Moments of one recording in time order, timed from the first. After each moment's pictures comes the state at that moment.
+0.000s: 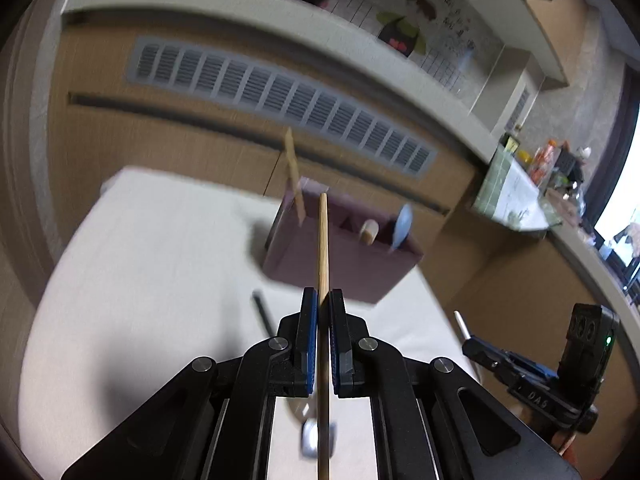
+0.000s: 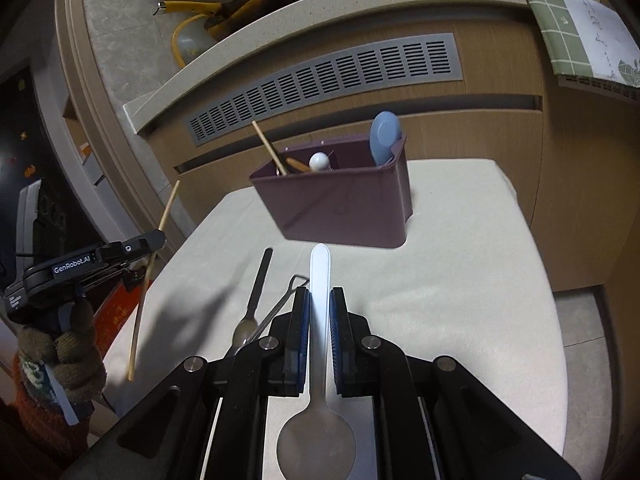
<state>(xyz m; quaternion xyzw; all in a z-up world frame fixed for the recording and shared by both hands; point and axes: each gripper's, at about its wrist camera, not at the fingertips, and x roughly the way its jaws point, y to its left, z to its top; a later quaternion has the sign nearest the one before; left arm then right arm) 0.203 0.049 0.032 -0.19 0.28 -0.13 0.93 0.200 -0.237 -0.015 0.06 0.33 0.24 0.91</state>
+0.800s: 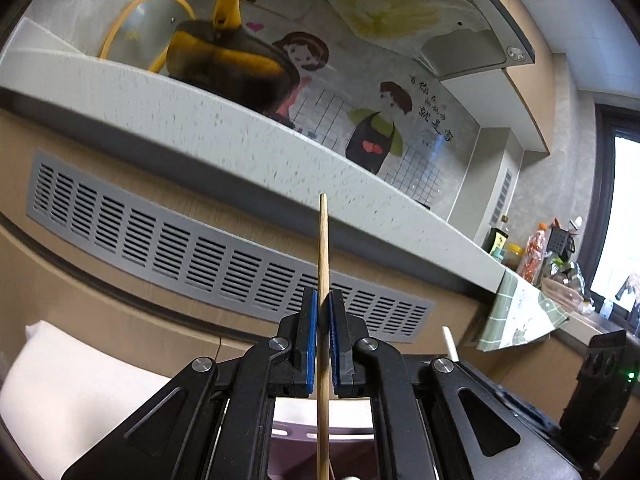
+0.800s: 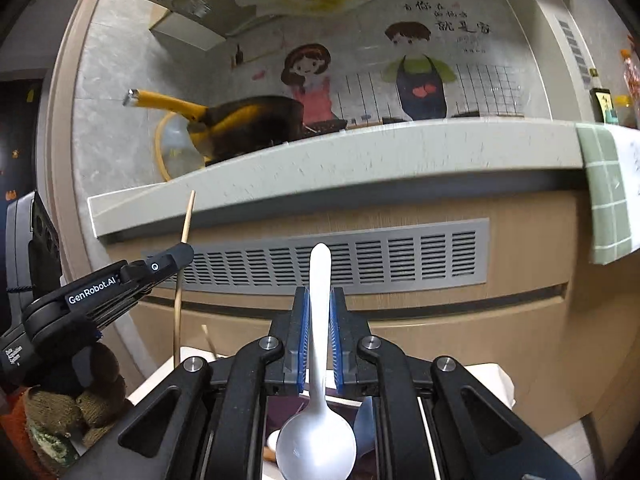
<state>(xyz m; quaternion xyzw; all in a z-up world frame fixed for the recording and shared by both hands) 0.381 0.033 0.074 -0.21 0.09 -0.15 0.96 0.346 -0.194 0.057 0.05 0.13 0.20 0.97</state>
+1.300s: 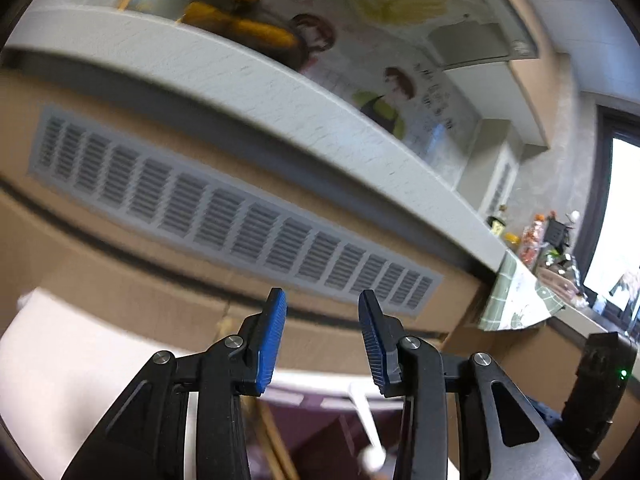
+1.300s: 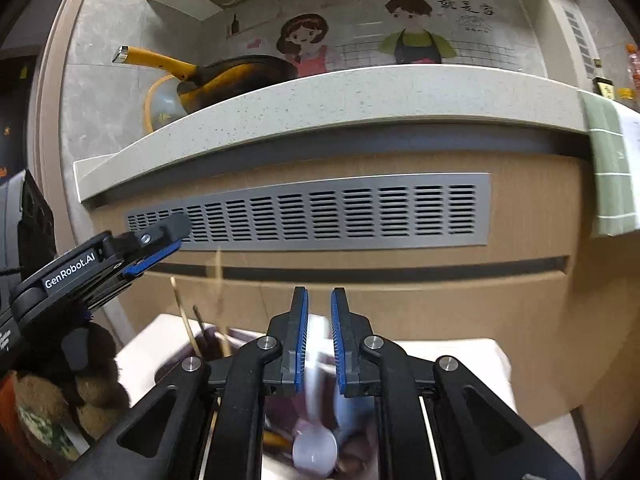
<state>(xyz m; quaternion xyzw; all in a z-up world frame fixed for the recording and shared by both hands) 0.370 0.048 0.035 -0.23 0.13 -0.15 0.95 0.340 -0.201 0.026 0.02 0.17 0.17 0.97</state>
